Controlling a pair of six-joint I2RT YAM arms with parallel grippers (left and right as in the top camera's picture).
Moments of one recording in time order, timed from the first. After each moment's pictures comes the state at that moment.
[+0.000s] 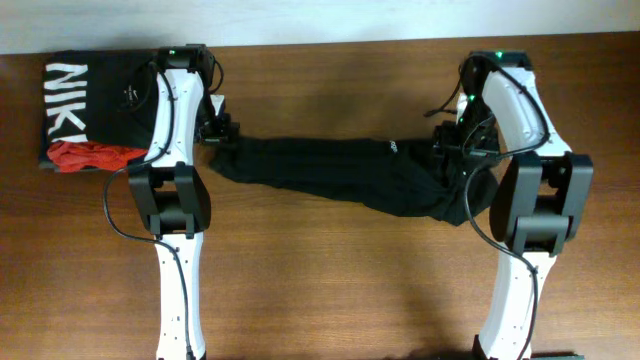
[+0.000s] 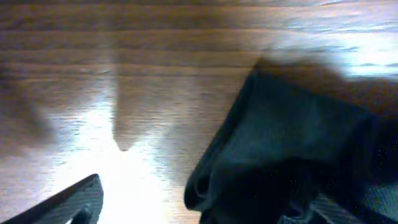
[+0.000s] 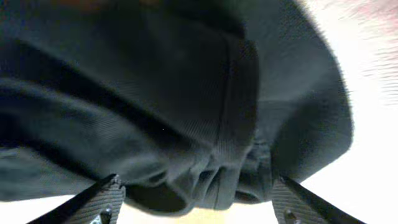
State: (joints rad) left arm -0.03 2.78 2.74 -1.69 -0.02 0.01; right arm -0.05 2.31 2.04 -1.50 -0.05 0.15
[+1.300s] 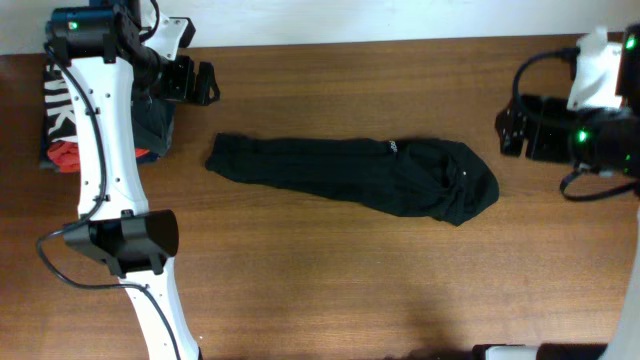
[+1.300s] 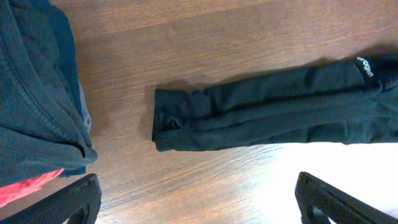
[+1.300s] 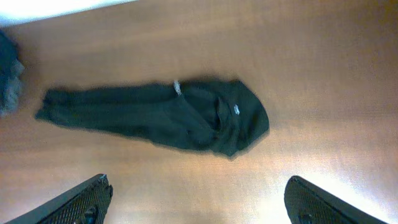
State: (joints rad) left arm 0.05 2.29 2.73 -1.69 0.28 0.22; right arm -0.05 1.52 2.26 -1.69 -0.10 0.13
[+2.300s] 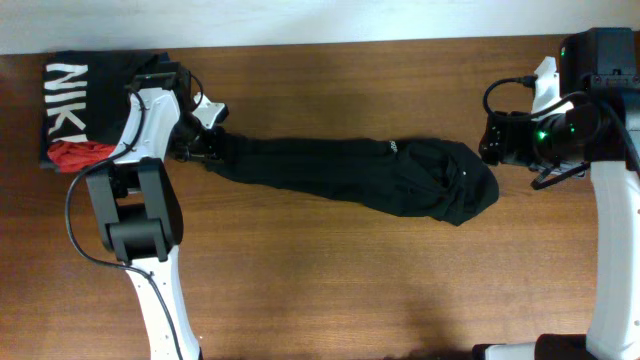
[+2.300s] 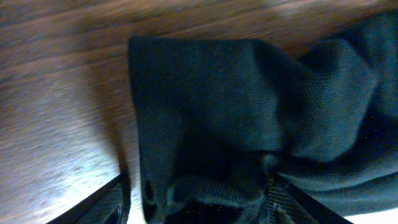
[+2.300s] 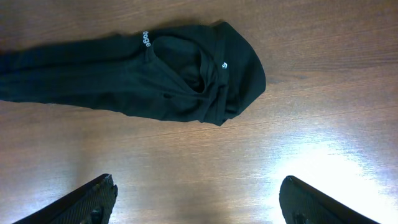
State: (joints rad) left arm 0.05 2.41 2.01 -1.19 0.21 0.29; right arm -0.05 1.56 1.99 -1.63 -0.06 0.15
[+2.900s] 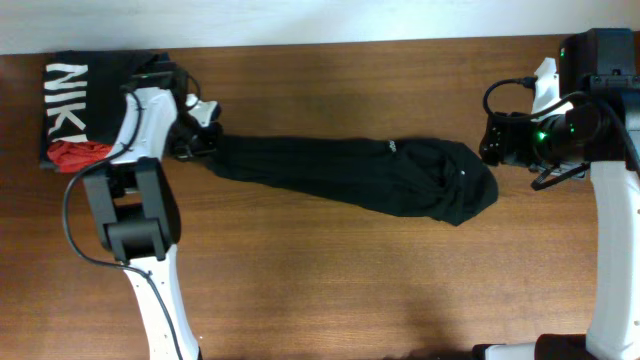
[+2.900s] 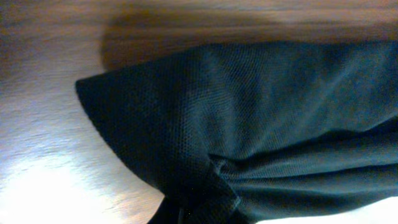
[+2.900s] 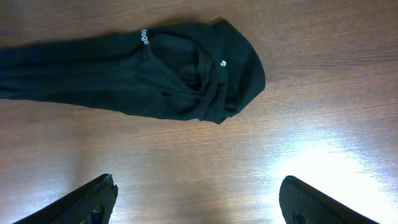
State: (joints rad) left arm 0.07 2.41 2.02 -1.22 0.26 0.12; right arm -0.05 1.56 1.99 -1.64 -0.06 0.16
